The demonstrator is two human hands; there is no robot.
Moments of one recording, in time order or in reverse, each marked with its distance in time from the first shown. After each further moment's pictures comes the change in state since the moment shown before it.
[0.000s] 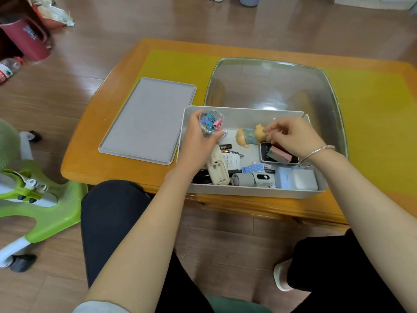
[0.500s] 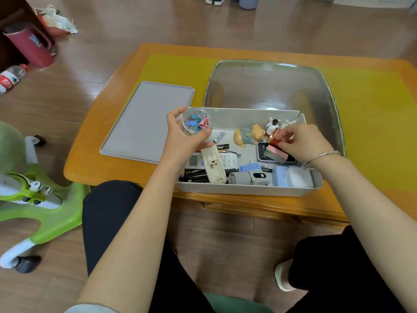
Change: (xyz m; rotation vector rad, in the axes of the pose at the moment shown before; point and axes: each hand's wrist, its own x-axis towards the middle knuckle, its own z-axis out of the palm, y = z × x) left_hand -0.013 0.018 -0.024 -0.434 0.042 -0.147; right_hand -0.010 0.033 -0.009 -0.270 0.030 0.054
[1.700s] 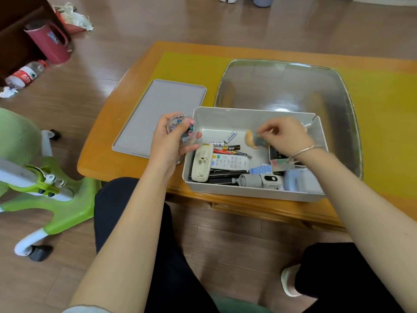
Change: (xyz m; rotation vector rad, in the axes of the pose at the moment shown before) left_hand -0.004 0.010 -0.040 -0.152 0.112 -0.088; right_hand 0.021 -0.057 0.016 0.247 -0.039 -0.101
